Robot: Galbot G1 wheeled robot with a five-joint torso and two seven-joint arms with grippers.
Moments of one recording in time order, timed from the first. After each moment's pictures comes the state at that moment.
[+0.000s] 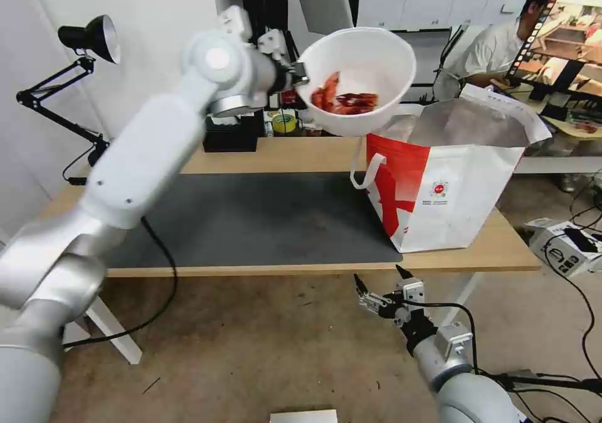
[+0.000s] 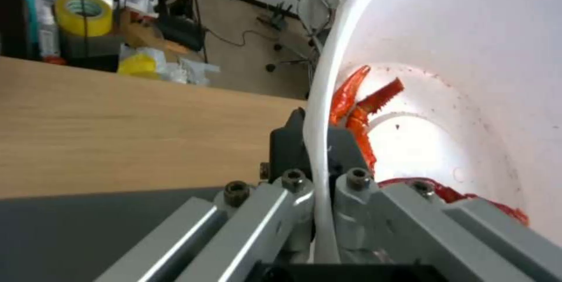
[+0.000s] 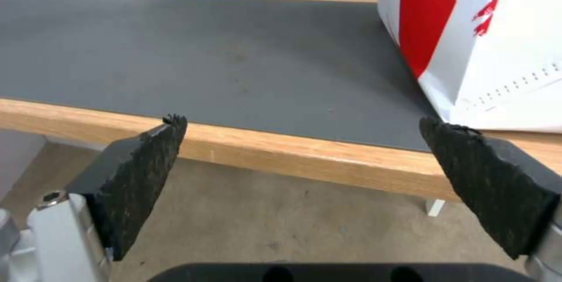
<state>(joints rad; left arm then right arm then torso) -0.17 -1.24 0.25 -1.45 -1.80 0.56 -0.83 -1.50 0.87 0.18 2.21 0.50 -0.12 0.38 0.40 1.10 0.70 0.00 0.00</state>
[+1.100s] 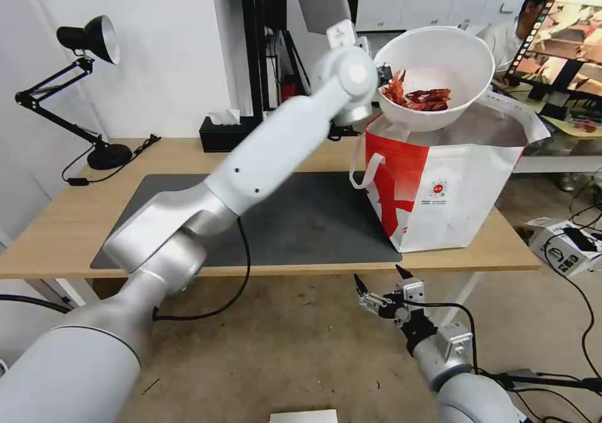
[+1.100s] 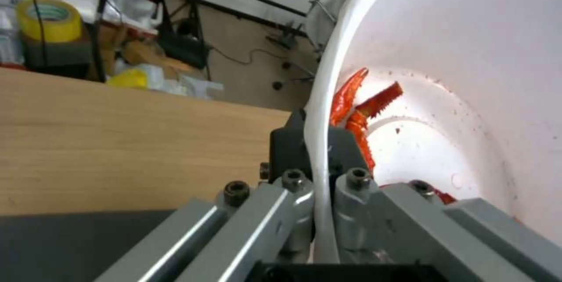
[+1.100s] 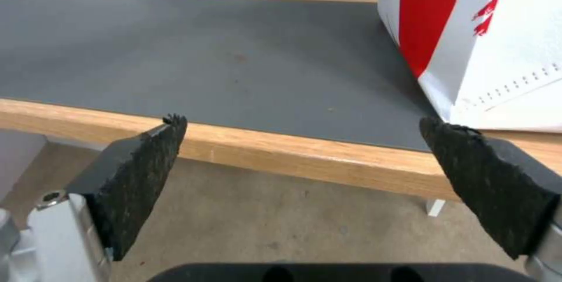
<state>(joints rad) -0.20 -1.58 0.40 -1.18 -1.52 0.34 -0.83 -1.50 0.87 0.18 2.21 0.50 -0.12 0.38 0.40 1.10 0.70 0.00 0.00</state>
